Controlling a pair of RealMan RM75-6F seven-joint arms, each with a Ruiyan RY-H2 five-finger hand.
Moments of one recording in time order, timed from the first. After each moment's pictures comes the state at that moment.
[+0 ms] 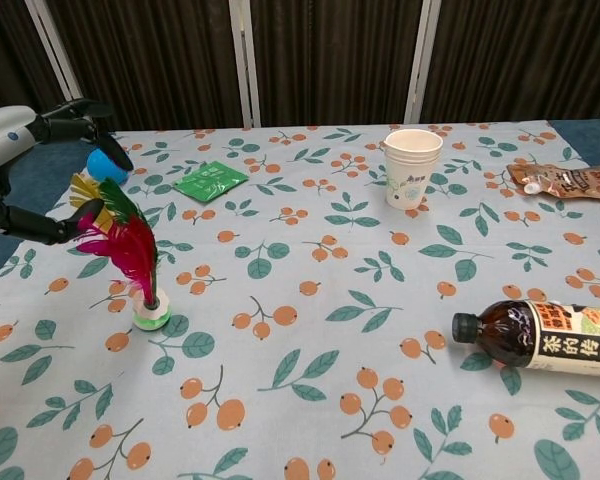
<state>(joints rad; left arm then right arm) -0.40 -1.55 -0.07 -1.86 1.35 1.42 0.41 0.05 -1.10 0.03 -1.67 -1.53 1.48 0.03</state>
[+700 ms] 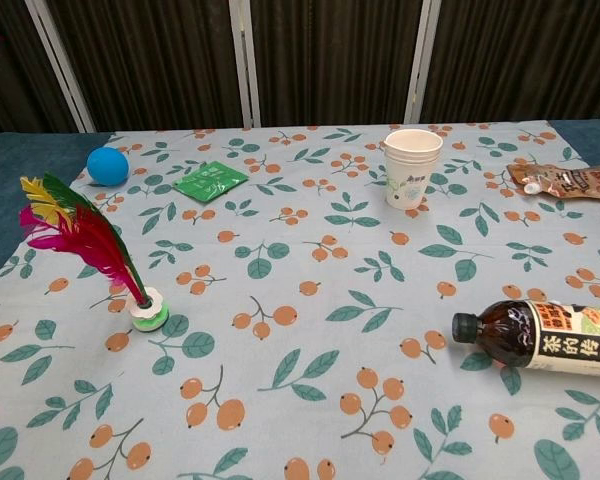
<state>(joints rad) -0.28 -1.27 0.01 -2.00 1.54 1.56 0.40 0.05 -1.10 0.03 -1.67 -1.54 1.48 0.03</state>
